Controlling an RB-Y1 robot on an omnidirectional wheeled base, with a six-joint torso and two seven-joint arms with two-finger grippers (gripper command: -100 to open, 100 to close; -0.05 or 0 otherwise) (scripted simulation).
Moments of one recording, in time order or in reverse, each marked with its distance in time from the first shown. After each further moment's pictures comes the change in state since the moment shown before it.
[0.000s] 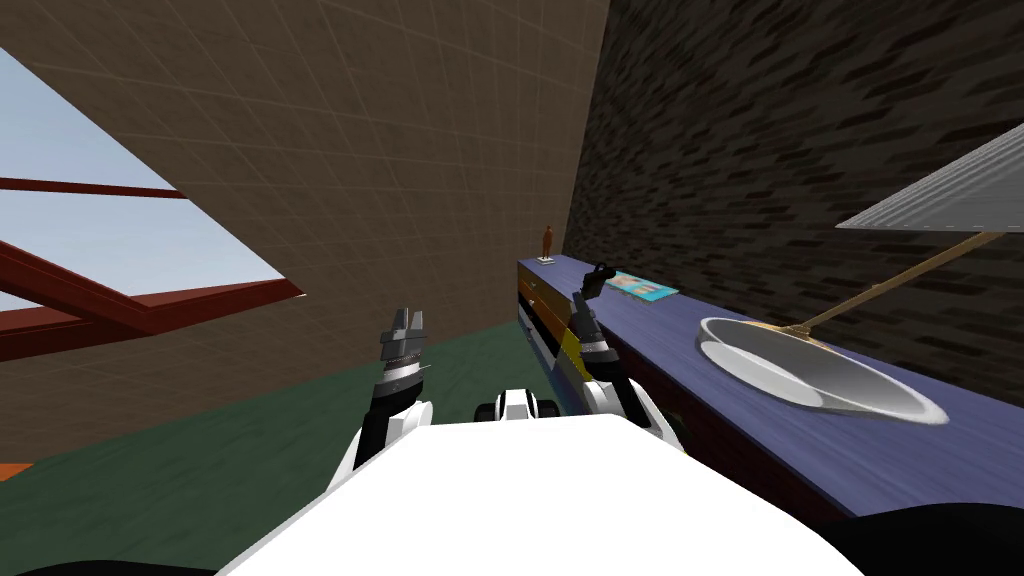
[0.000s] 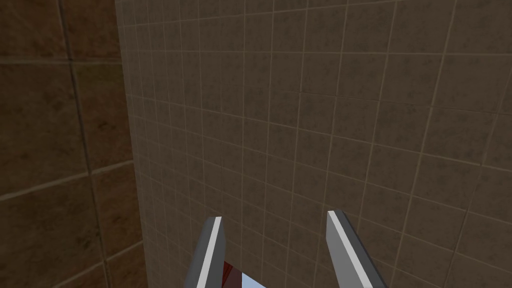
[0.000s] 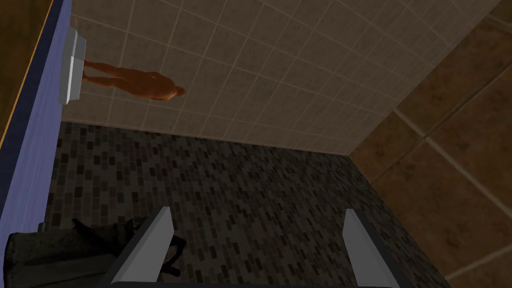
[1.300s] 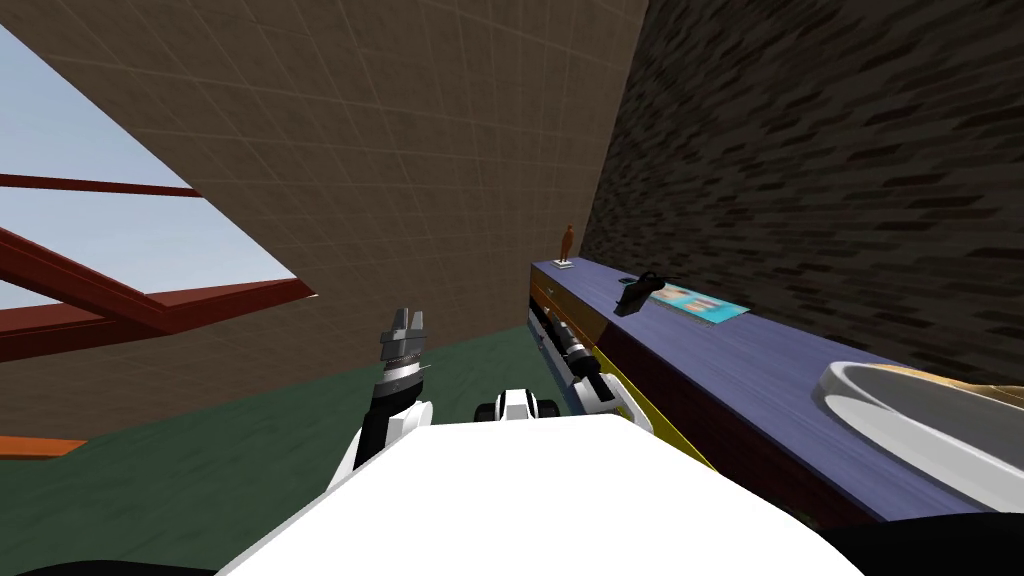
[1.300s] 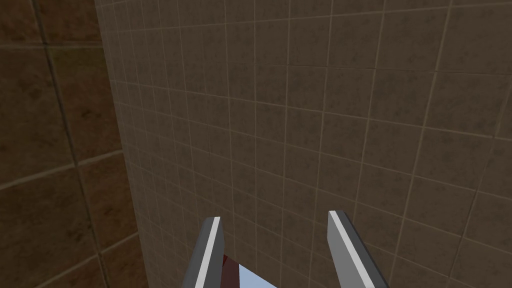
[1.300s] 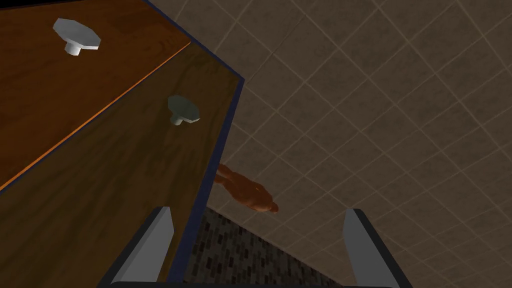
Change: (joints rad) left arm 0.000 0.000 0.000 0.000 0.000 0.000 0.000; right arm -0.087 -0.035 0.048 0.234 0.231 0.313 0.065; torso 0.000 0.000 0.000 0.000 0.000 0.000
